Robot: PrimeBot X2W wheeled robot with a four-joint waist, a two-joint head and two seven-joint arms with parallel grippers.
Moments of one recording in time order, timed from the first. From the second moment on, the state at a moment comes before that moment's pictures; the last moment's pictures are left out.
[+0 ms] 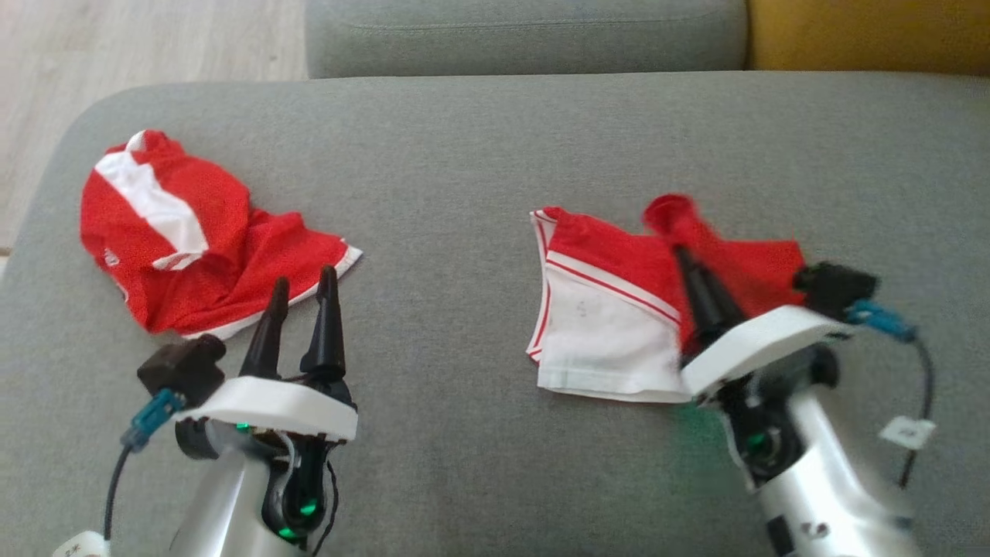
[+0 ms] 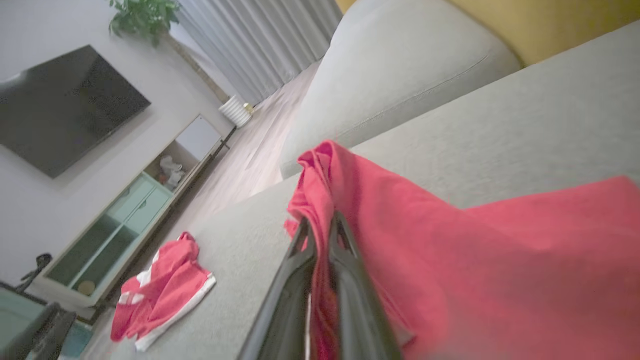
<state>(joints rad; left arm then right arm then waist) -0.18 0.04 -0.22 0.32 -0.57 -0.04 -0.26 -0.32 -0.06 0.21 0.43 0.68 0.13 0.06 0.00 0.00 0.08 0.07</state>
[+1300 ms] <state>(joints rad) -0.17 0.04 -0.24 0.32 -0.60 -0.03 -0.26 -0.61 -0.23 0.48 0.67 0.59 0.13 -0.25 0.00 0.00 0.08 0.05</state>
